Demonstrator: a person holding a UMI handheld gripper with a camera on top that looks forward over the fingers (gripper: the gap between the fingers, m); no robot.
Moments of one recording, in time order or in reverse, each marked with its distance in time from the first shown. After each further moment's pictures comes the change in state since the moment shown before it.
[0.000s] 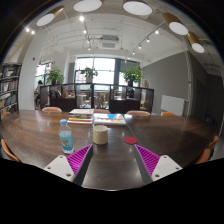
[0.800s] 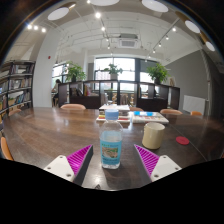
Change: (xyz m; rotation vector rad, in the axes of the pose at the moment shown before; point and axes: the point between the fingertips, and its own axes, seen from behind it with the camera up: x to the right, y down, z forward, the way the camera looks) arm -0.221 0.043 0.139 0.019 -0.217 -0.014
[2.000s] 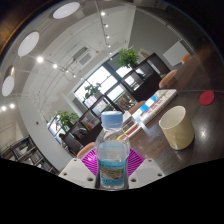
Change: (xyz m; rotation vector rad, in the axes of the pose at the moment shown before) arm 0.014 -0.083 0.133 0.142 -0.103 0.757
